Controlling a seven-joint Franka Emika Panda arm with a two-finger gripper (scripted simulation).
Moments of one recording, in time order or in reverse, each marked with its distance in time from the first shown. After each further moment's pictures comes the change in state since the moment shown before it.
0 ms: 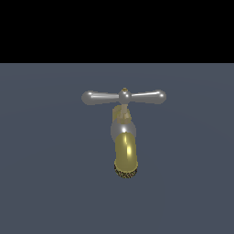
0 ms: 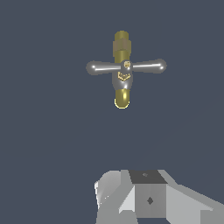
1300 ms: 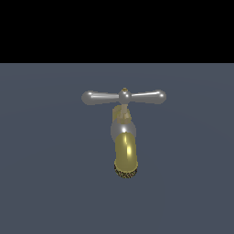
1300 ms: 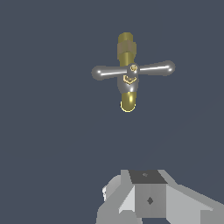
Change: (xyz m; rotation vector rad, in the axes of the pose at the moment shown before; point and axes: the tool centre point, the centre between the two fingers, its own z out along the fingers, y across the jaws) arm 0.017 -0.017 0.011 0.026 -0.003 0.033
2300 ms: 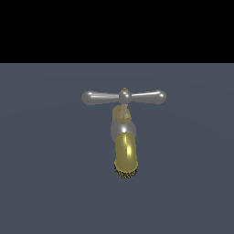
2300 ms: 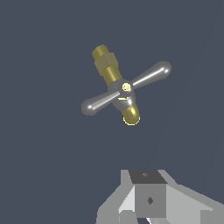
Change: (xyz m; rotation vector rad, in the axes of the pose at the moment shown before) arm 0.080 -0.014 0.052 -0.004 0.000 0.416
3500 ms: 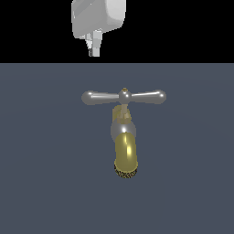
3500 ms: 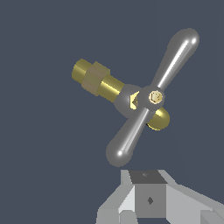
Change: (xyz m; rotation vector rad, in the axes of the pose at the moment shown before) arm 0.069 -0.059 0.100 -0.008 0.007 0.558
